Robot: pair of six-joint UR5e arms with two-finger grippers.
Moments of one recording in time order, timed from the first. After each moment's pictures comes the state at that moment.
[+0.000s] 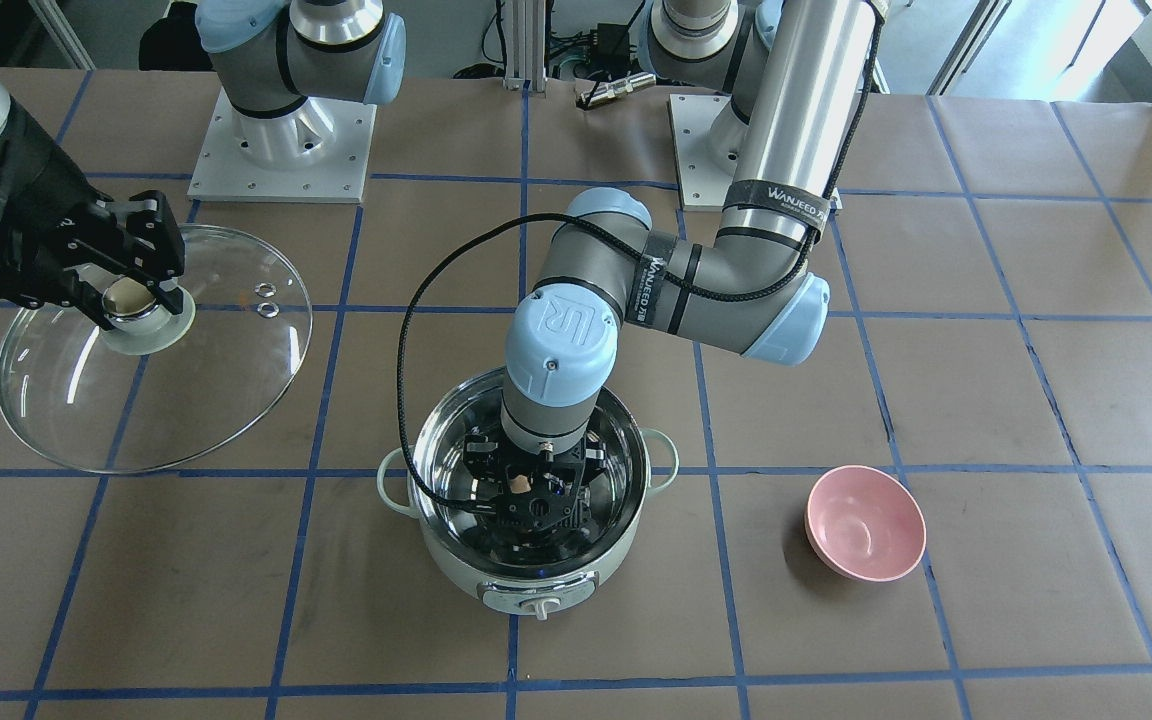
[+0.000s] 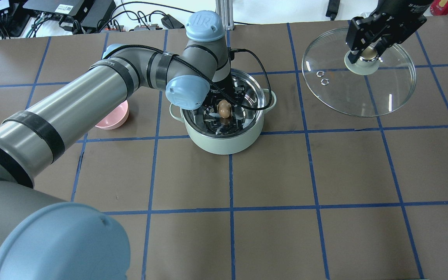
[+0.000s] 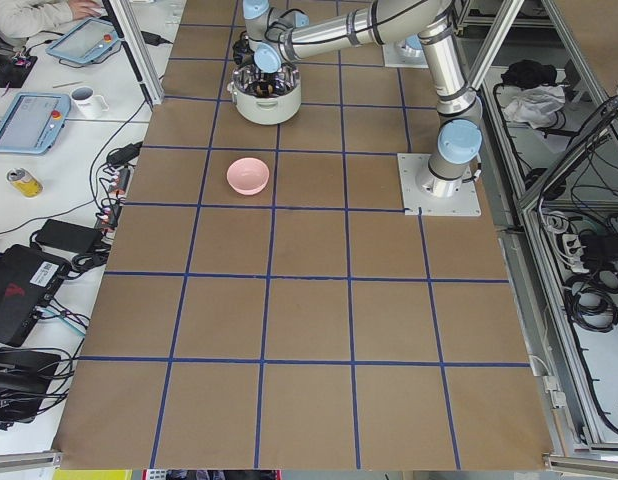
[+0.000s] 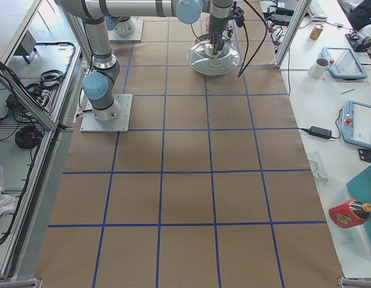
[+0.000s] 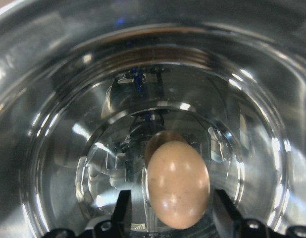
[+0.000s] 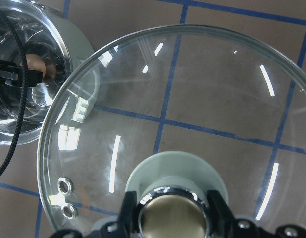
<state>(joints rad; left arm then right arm) -1.90 -2.14 -1.46 -1.10 1.50 -0.29 1.43 -1.46 1.38 -1.47 -1.45 -0.35</state>
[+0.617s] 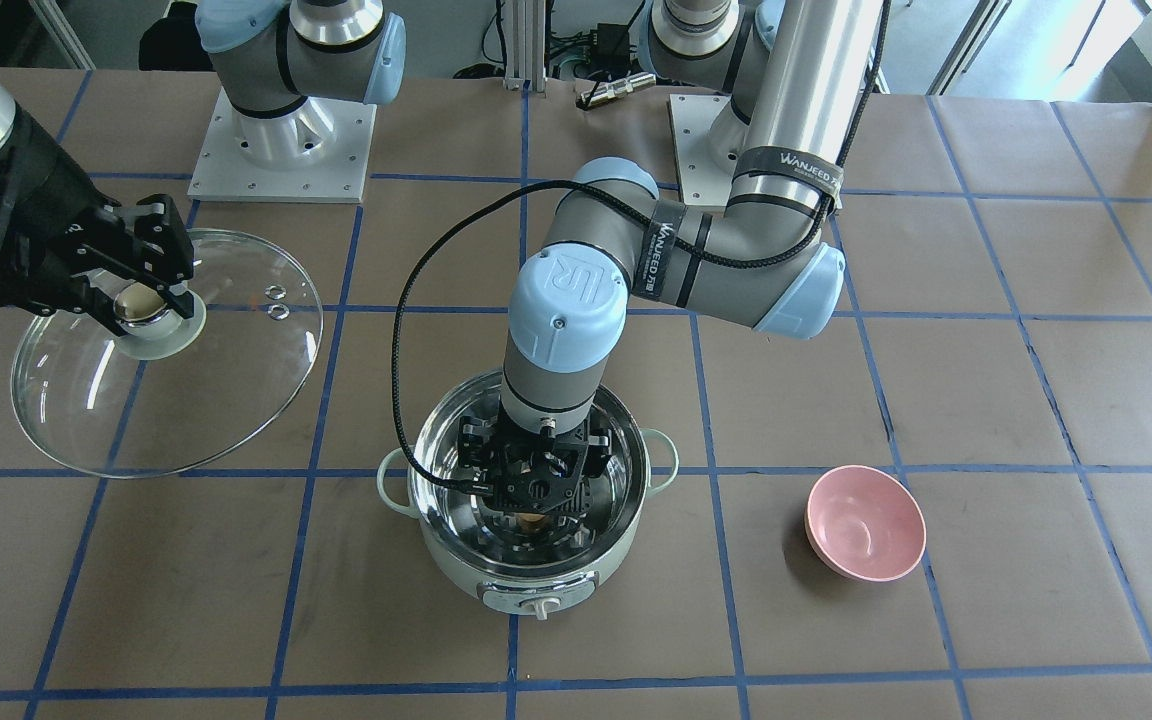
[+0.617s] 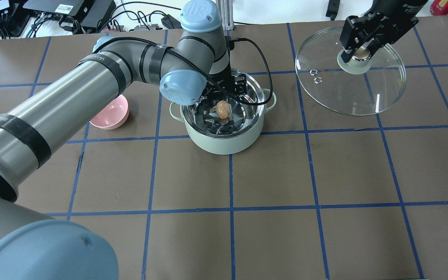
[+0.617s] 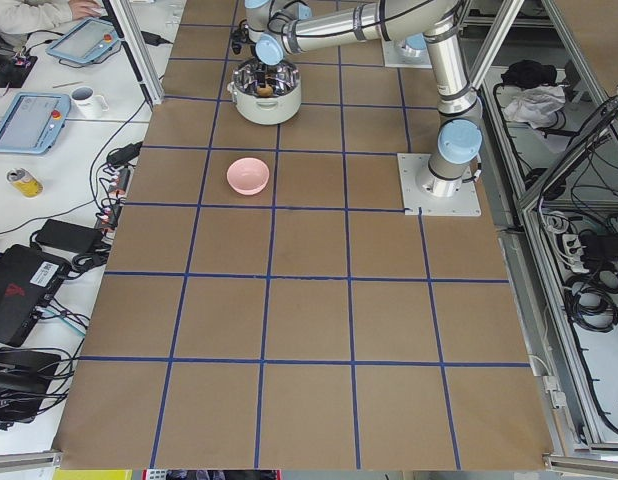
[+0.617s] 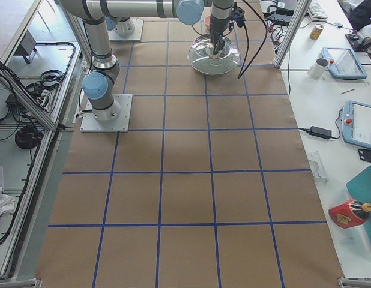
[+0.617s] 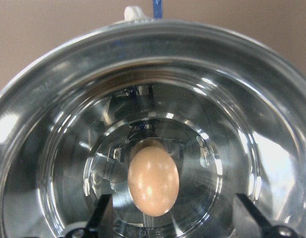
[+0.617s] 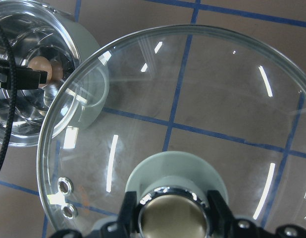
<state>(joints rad) -1.90 -2.09 -1.46 -1.09 1.49 -0.28 1.43 -1.45 1.38 -1.47 -1.42 -0.36</state>
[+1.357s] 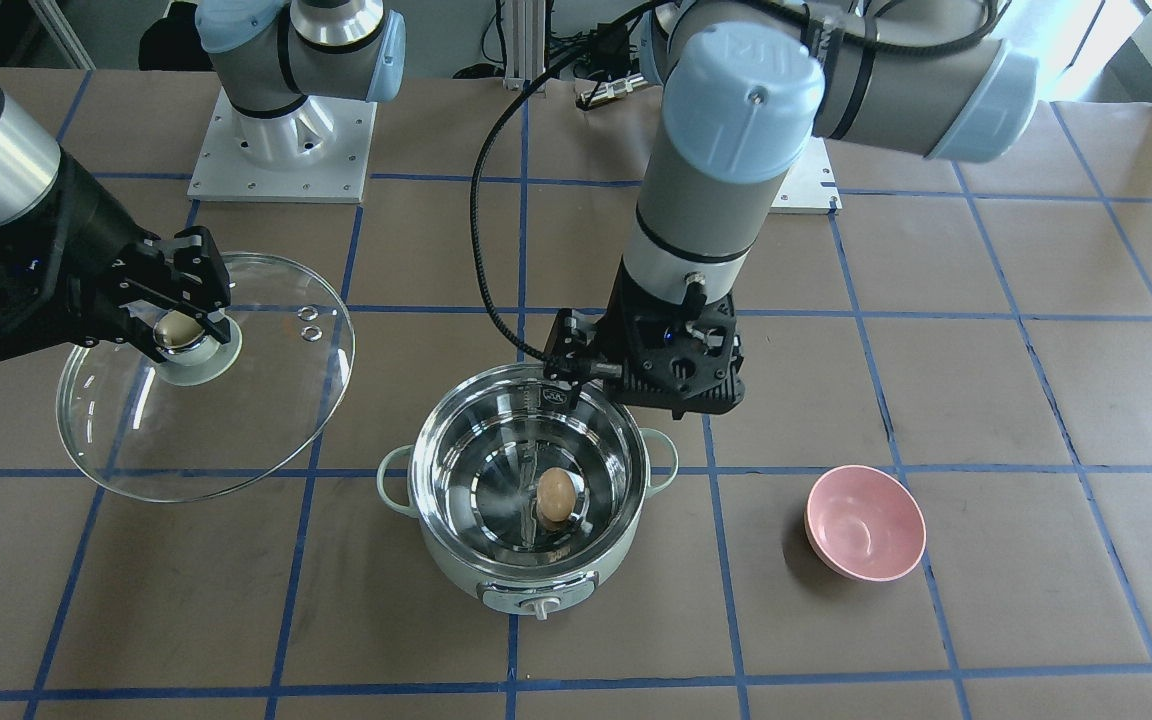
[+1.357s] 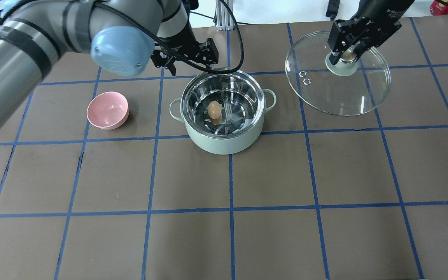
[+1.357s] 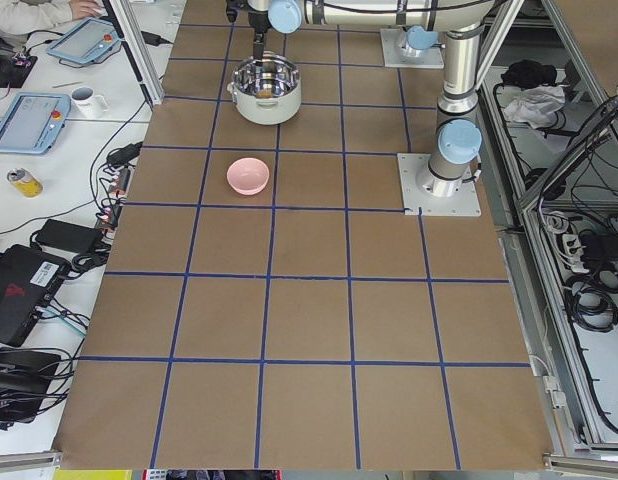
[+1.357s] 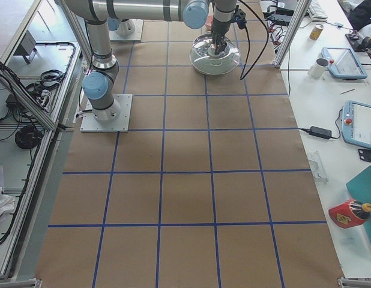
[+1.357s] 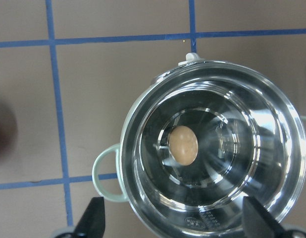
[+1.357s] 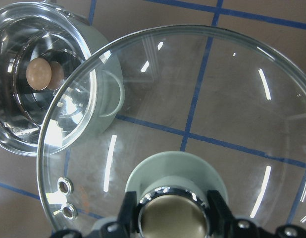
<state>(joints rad) -1.78 -1.85 -1.42 -1.31 1.50 -0.15 1.47 -1.41 1.39 -1.51 -1.39 -0.34</state>
